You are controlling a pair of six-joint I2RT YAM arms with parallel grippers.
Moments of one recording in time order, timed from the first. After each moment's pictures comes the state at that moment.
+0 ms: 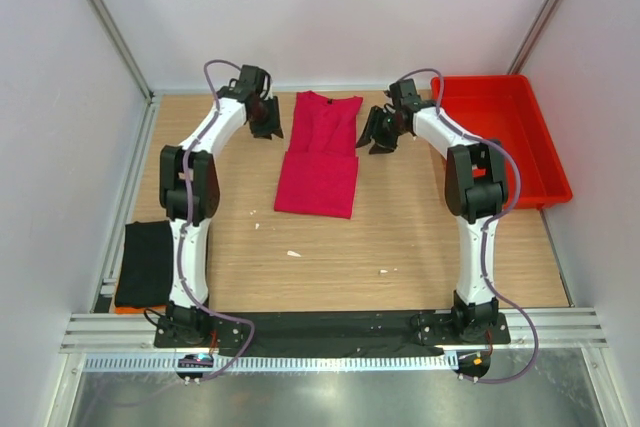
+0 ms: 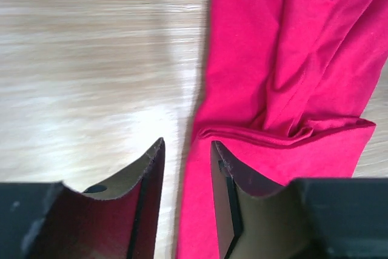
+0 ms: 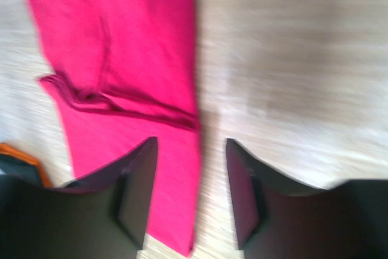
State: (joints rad) left arm -0.25 2.26 2.00 -0.74 0.14 -0.34; right arm 0.24 2.21 1.76 -0.54 -0.38 0.53
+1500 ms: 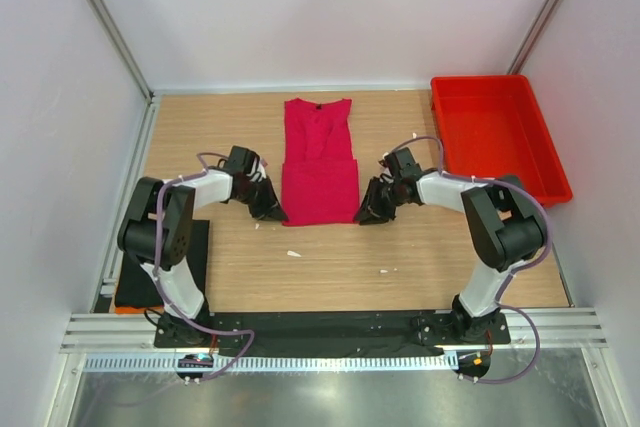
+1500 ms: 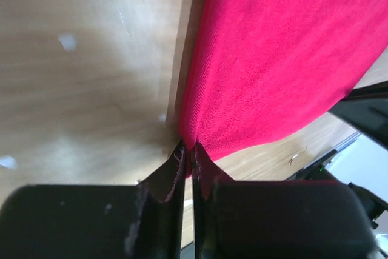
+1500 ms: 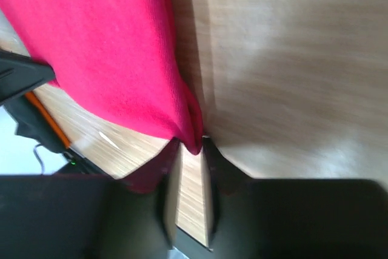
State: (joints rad) left arm -0.26 1.80 0.97 -0.34 0.49 -0.62; right arm 0.38 1.77 0.91 -0.22 -0.49 0.73
